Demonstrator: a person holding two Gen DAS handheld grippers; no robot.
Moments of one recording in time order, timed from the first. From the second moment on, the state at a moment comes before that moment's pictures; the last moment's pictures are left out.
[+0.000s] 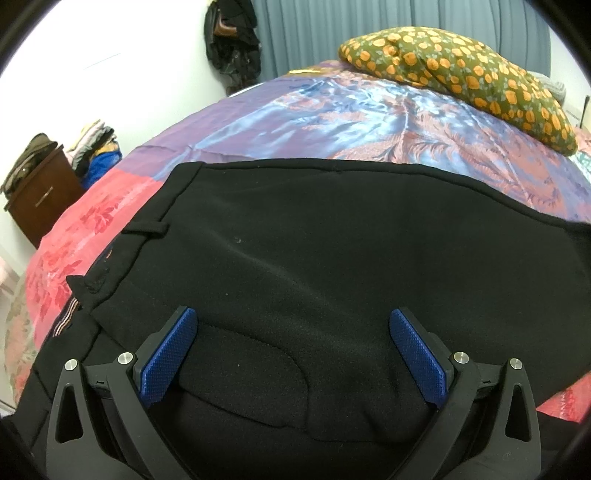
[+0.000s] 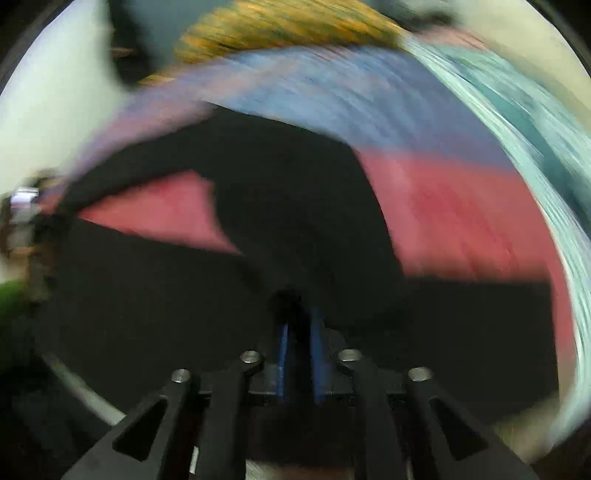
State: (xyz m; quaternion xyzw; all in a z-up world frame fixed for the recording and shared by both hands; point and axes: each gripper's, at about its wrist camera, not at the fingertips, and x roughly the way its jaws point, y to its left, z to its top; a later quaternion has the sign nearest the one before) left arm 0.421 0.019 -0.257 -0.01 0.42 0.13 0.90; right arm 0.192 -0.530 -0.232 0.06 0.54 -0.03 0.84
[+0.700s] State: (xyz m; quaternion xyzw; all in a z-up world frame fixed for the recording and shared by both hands) left arm 0.324 -0.033 -0.241 0.03 0.49 0.02 0.87; right arm 0.180 -0.429 -0.258 0.10 0.48 -0.01 0.87
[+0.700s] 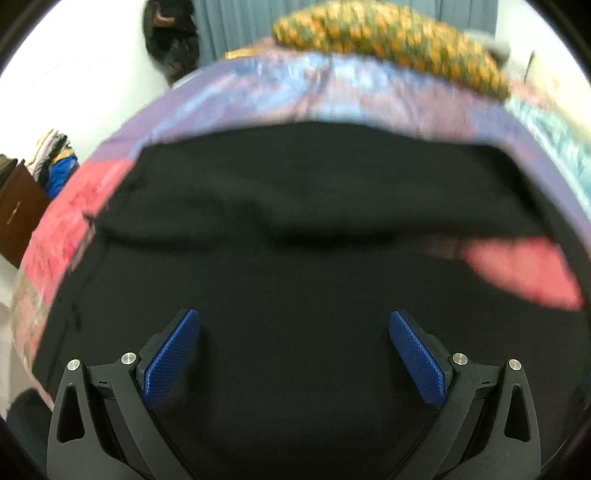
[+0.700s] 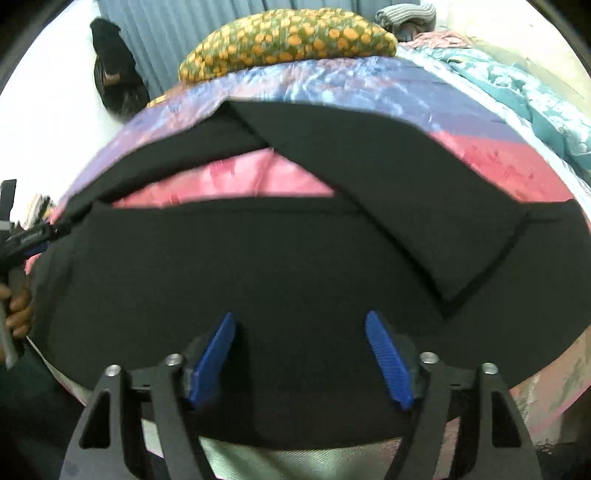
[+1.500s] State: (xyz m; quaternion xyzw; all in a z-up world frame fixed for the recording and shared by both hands) left arm 0.316 -0.030 -0.260 0.02 0.47 0.01 0.88; right arm 0.168 -0.414 -0.255 0.11 0.44 -0.01 0.89
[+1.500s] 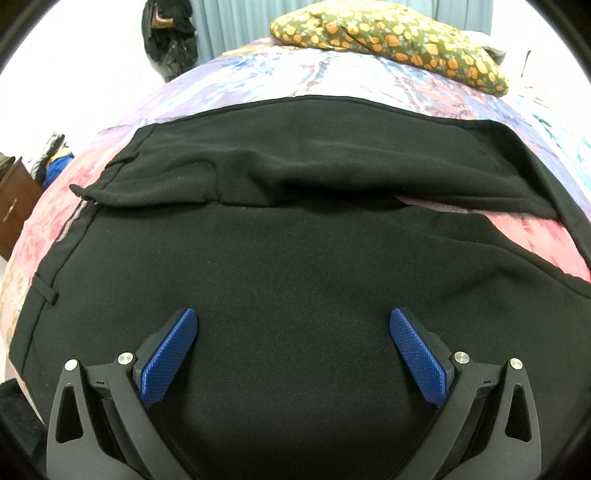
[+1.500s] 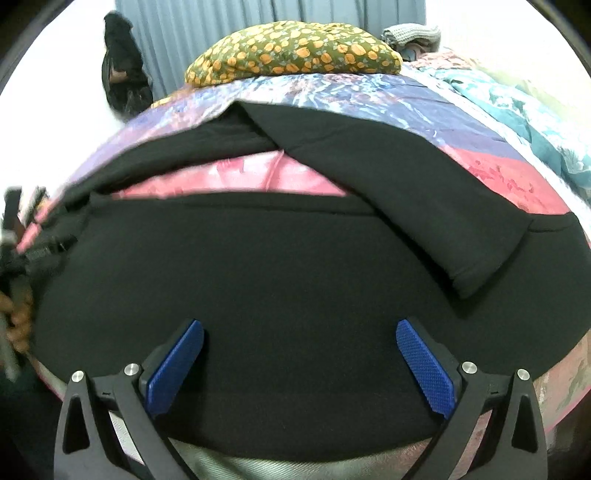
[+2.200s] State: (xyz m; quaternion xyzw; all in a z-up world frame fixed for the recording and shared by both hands) left arm 0.314 -0.031 -0.261 0.02 0.45 0.02 0.89; right arm 0.140 -0.543 -0.293 0.60 0.26 -0.15 0.74
